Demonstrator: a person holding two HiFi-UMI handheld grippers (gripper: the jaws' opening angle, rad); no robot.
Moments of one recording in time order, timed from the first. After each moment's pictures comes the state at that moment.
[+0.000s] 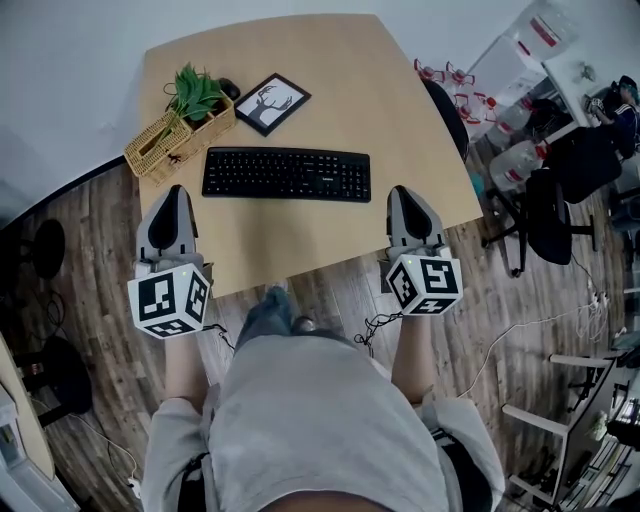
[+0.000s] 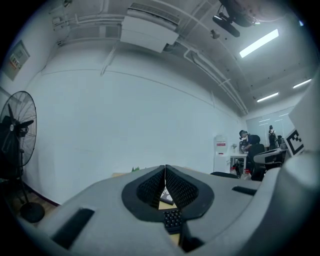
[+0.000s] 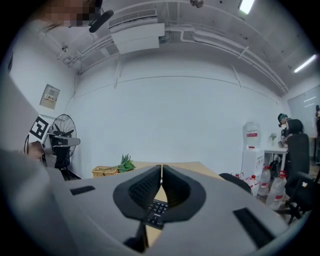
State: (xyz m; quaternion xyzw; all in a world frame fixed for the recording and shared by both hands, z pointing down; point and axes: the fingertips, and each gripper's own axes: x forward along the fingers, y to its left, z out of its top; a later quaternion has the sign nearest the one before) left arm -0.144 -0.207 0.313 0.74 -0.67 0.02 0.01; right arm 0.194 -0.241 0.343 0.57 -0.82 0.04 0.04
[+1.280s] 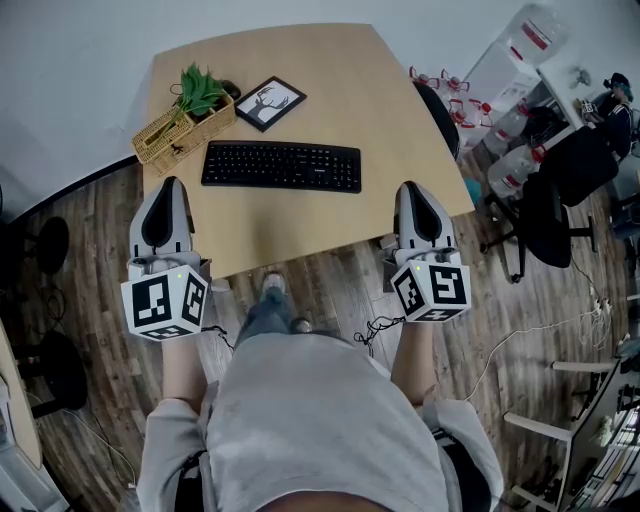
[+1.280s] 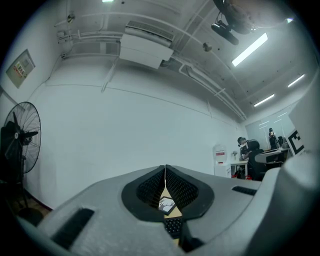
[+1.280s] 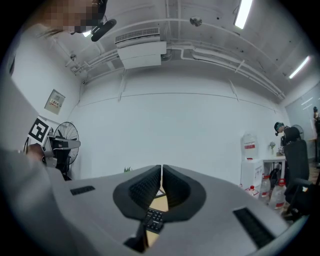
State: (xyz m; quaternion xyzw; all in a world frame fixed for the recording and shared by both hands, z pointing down) left arm -0.114 -0.141 0.256 0.74 -0.67 -0.02 -0.04; right arm 0.221 -0.176 0.284 0.57 -0.82 -0.01 -0.02
